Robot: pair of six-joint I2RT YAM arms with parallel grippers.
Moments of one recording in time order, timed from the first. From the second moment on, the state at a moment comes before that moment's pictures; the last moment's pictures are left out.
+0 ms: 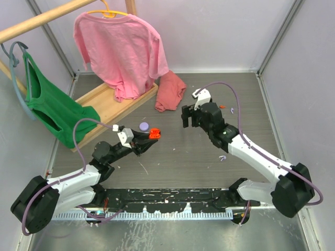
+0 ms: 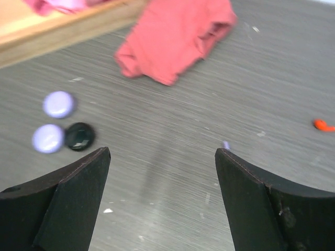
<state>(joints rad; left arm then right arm) -0.64 0.99 0.19 1.05 0.46 -0.14 0.66 1.15 0.83 -0.03 0.21 0.13</state>
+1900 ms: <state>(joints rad) -0.64 0.86 0.17 0.85 0.43 -0.04 -0.02 2.06 1.41 -0.23 -0.08 0.14</state>
